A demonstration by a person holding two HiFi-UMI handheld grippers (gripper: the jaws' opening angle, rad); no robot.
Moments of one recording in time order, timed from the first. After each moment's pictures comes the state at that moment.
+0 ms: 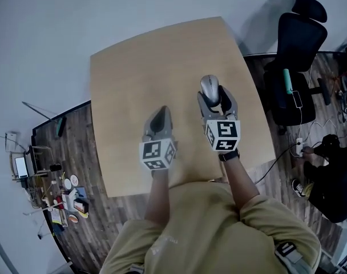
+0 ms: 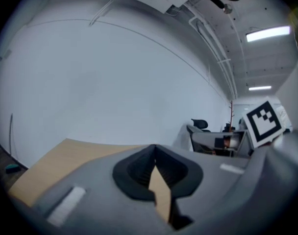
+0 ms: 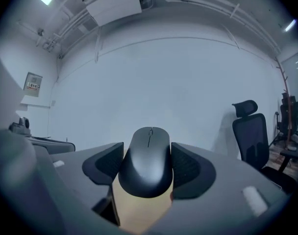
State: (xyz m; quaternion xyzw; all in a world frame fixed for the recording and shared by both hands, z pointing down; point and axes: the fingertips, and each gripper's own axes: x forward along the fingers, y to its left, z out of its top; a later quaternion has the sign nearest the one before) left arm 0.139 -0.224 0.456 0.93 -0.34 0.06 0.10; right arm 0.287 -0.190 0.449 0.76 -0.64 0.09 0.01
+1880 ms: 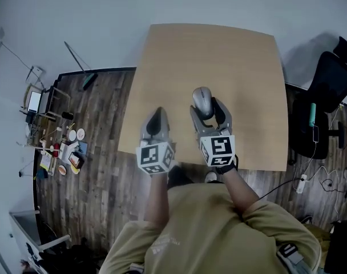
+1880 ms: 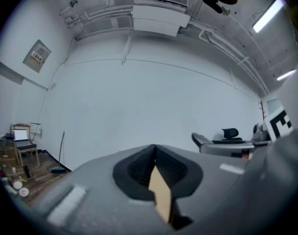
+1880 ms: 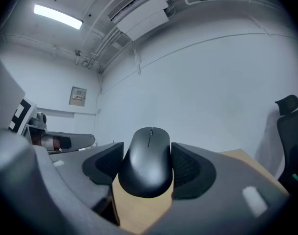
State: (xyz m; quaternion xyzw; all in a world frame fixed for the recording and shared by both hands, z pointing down) left arm -0.096 -0.111 0.397 0.85 -0.53 0.00 0.05; right arm 0.032 -0.102 0.404 0.60 -0.80 0.04 -0.01
